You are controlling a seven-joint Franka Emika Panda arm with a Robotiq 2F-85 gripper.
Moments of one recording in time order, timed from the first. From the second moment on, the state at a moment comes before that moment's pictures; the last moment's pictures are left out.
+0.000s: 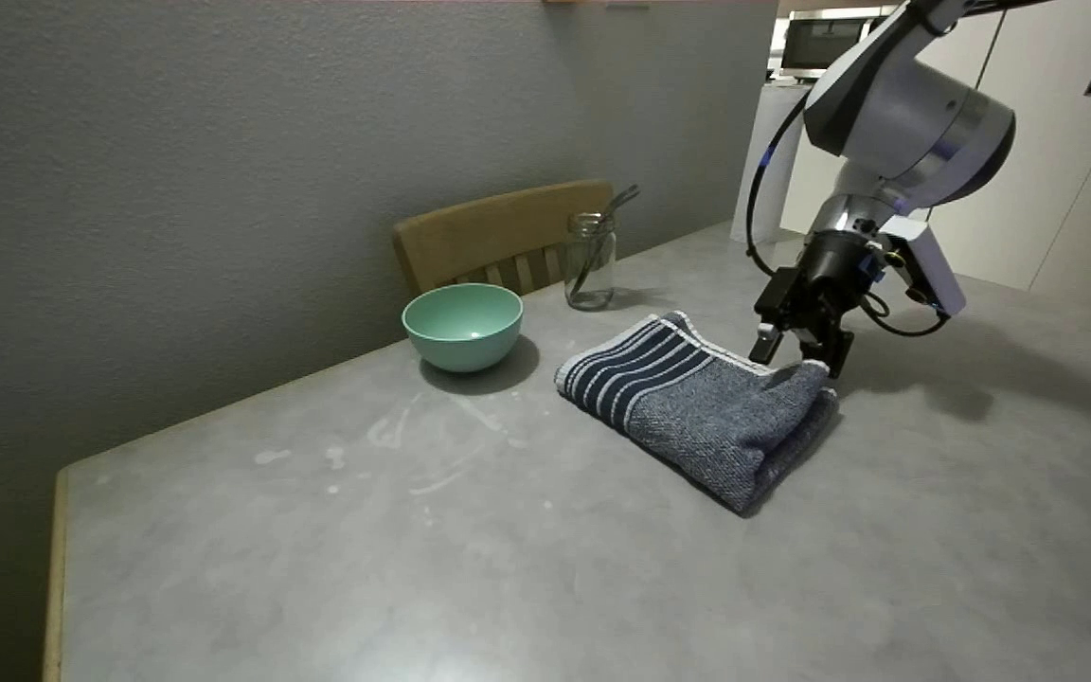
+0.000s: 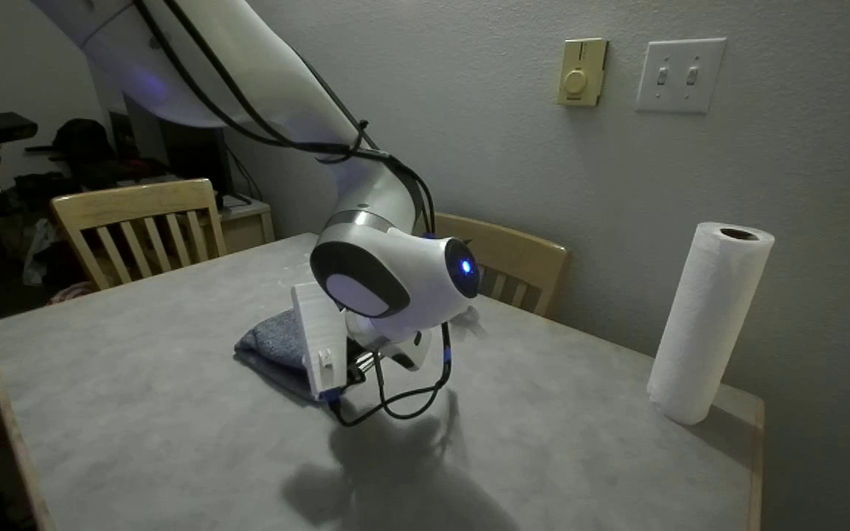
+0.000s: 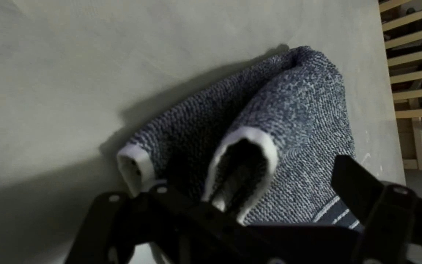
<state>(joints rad) -0.21 0.74 -0.06 -1.81 0.88 1.93 -0.64</state>
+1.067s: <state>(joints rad) -0.21 0.73 -0.06 -1.82 0.86 1.95 -0.63</state>
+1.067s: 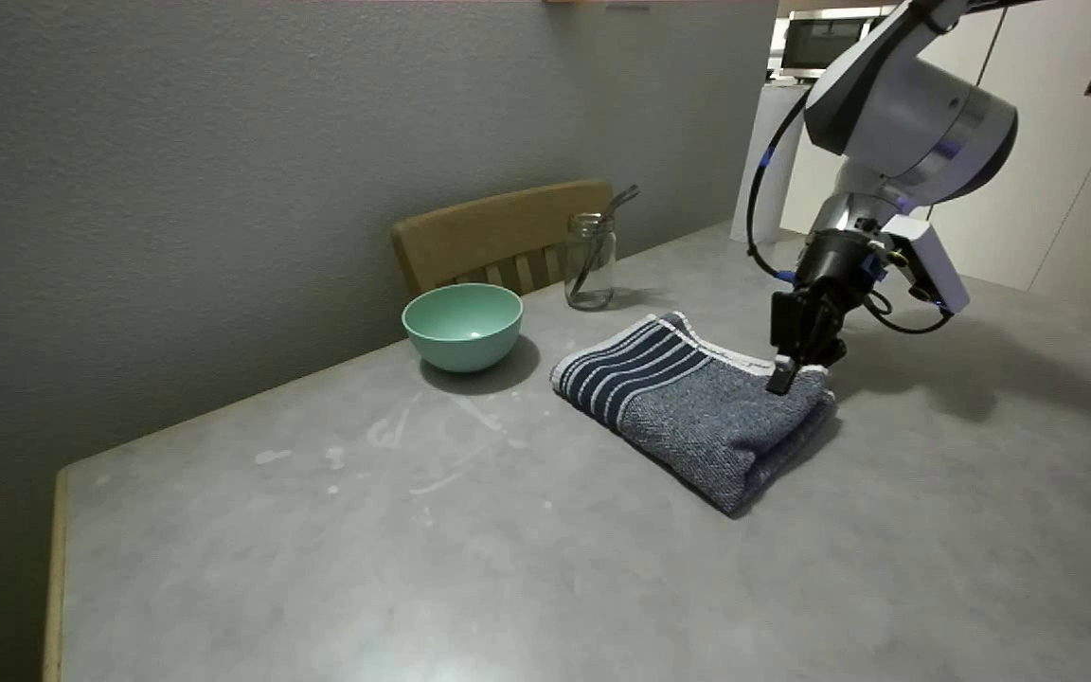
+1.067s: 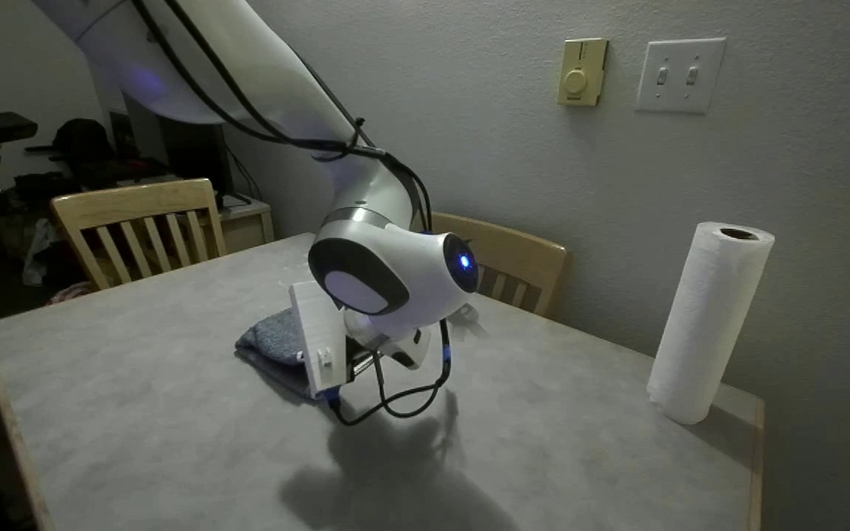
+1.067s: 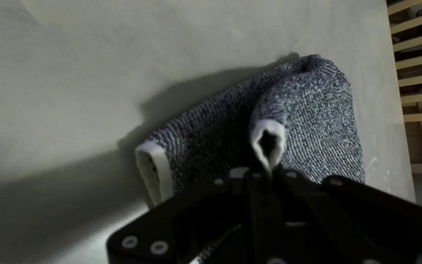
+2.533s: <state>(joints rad) -0.12 0.54 0.04 -1.91 0.39 1.99 -0.69</state>
